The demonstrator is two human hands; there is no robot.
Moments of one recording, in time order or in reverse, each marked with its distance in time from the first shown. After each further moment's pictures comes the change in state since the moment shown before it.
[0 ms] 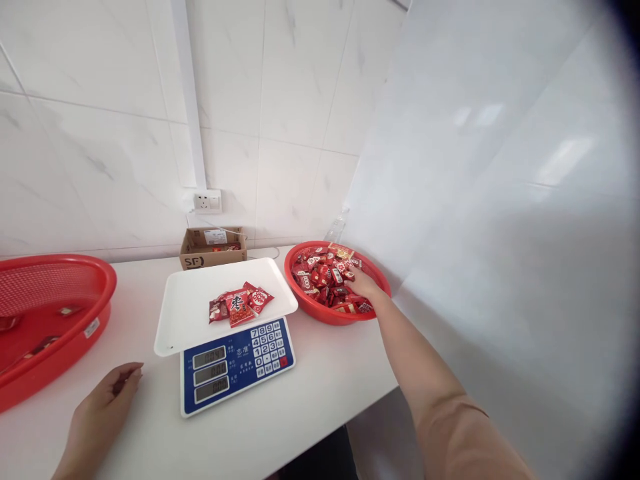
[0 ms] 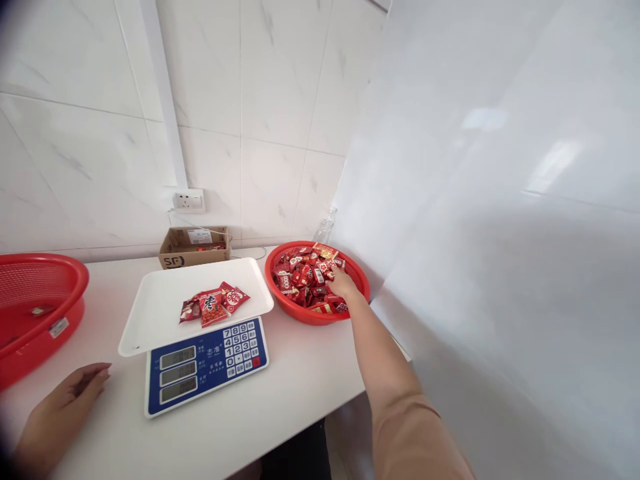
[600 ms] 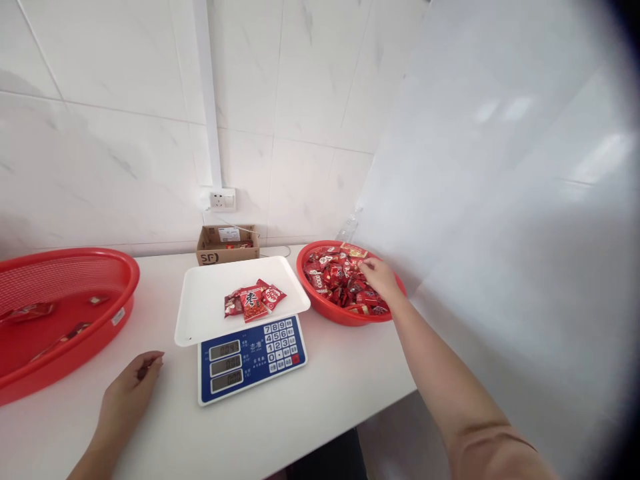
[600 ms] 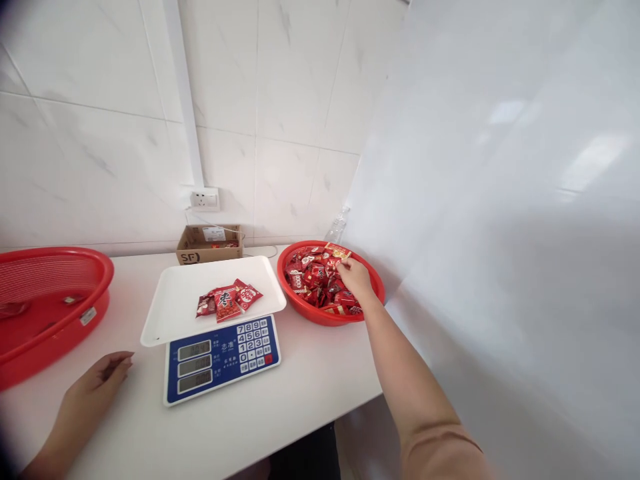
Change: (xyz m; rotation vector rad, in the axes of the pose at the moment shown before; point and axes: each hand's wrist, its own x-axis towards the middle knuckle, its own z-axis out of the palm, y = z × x) left_hand -0.007 0.006 -0.002 -0.008 0.015 0.074; right_hand -0.016 -0.037 -0.015 0.173 0.169 -0.054
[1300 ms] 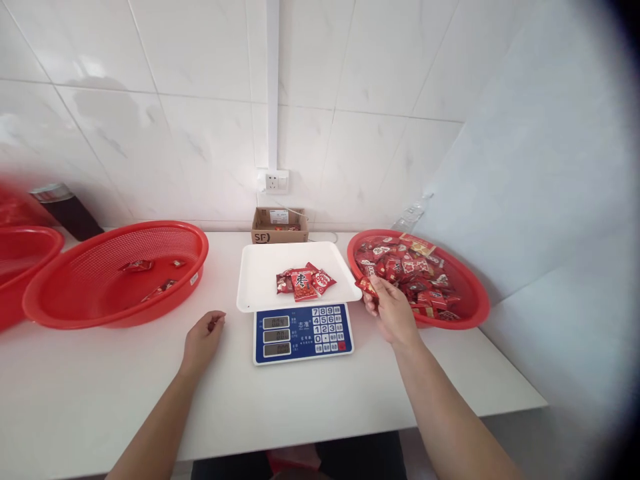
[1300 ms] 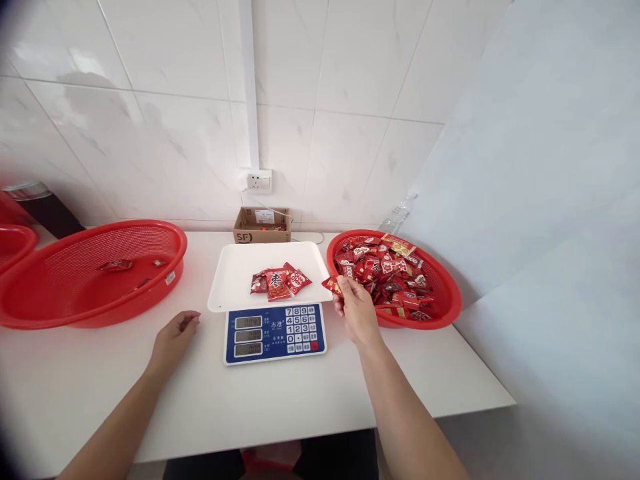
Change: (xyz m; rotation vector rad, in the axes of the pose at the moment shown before) left_hand -0.006 -0.001 0.008 -0.165 0.029 0.031; right_hand -0.116 -0.095 0.062 1.098 -0.286 0.255
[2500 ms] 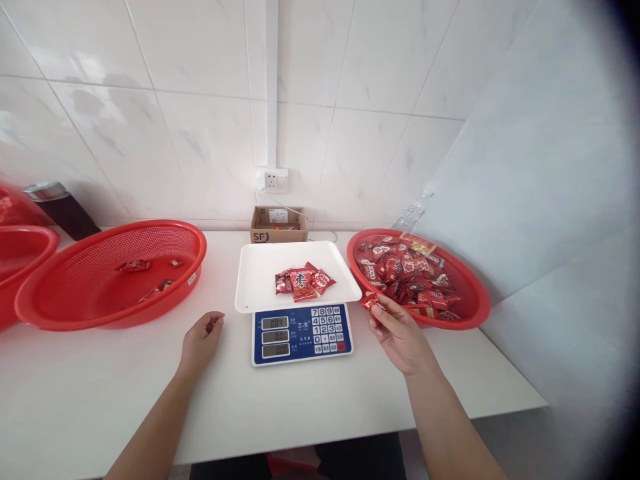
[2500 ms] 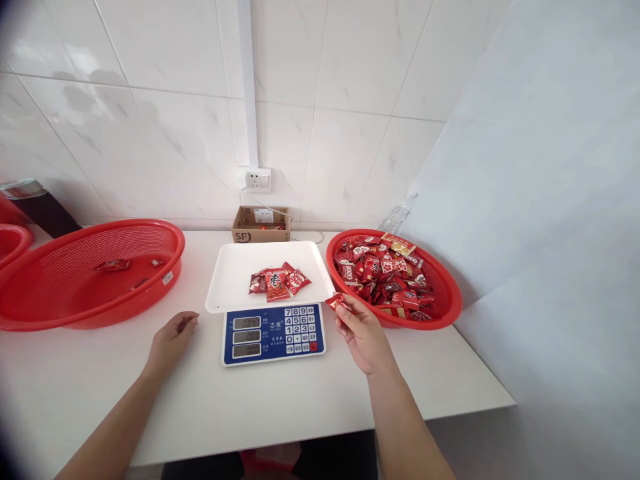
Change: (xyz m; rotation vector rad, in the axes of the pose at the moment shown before) left_hand 0.000 0.000 0.000 0.022 0.027 -0.001; right_hand -0.031 0.008 -0.024 0.179 -0.110 0.137
